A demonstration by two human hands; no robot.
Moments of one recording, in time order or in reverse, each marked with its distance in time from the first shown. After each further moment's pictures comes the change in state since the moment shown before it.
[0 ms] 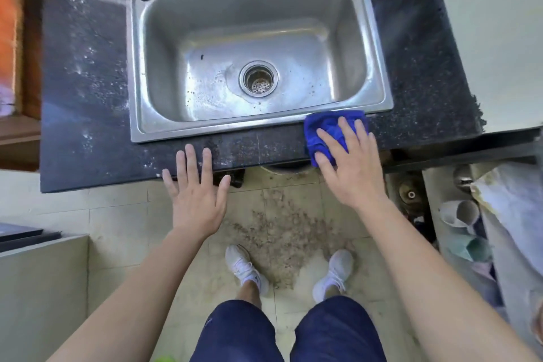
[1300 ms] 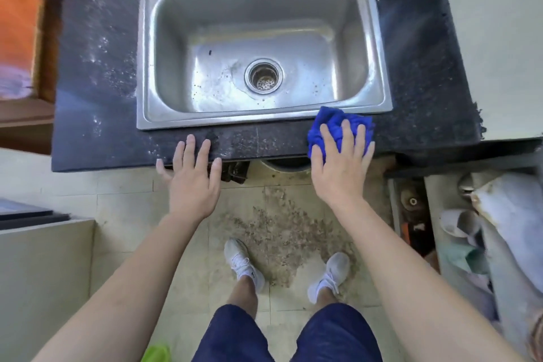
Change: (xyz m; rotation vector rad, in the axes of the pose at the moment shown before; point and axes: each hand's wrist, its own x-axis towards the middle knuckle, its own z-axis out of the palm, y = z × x) left_hand 0.002 0.010 -0.013 -0.053 0.041 -0.105; right_hand -0.004 -0.024 0.006 0.069 0.092 0.154
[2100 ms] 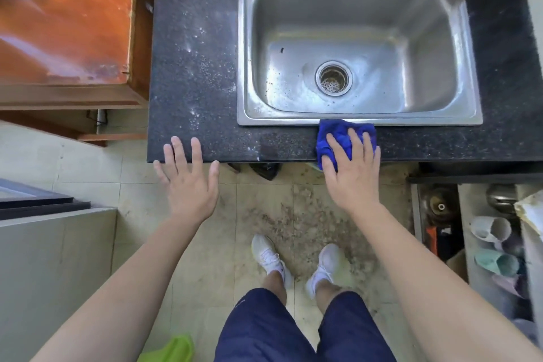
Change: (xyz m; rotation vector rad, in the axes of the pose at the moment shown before) left_hand 0.019 -0.204 -0.023 -0.034 -0.022 -0.101; right_hand -0.028 -0.158 0.043 -0.119 -0.093 -0.105
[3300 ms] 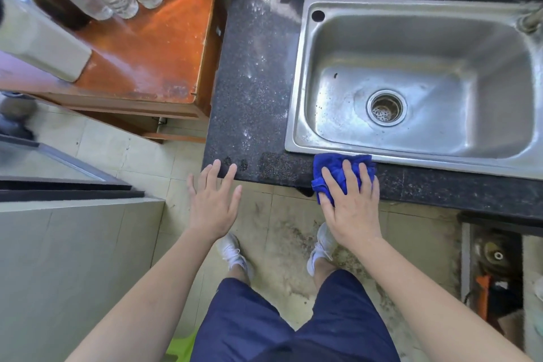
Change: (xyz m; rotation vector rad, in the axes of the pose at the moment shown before) left_hand -0.004 -0.037 -0.038 0.105 -0.068 0.072; right_hand 0.001 -0.066 0.014 -0.018 0.068 -0.303
